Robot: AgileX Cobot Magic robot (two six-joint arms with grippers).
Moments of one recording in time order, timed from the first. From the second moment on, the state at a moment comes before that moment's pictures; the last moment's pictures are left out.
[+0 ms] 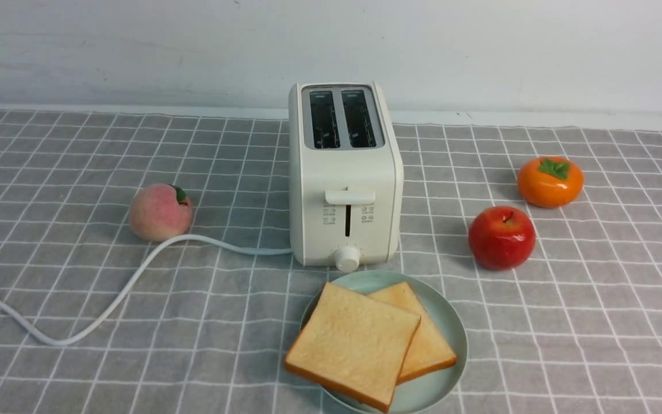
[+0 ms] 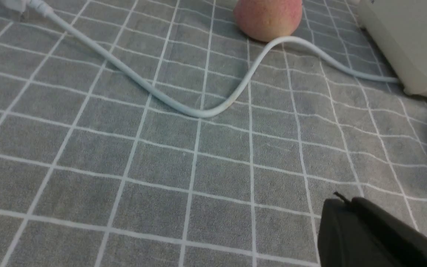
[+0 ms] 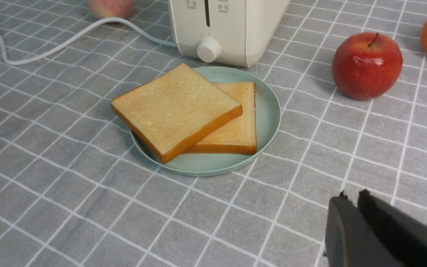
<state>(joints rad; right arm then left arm) 0.21 0.21 -0.36 0.43 0.66 -0.40 -0.14 -0.01 0.03 0.12 0.38 -0.48</state>
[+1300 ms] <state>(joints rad) 0.05 0.08 -0.31 0.22 0.59 -0.35 -0.10 -0.01 0.03 0.12 0.39 -0.48</state>
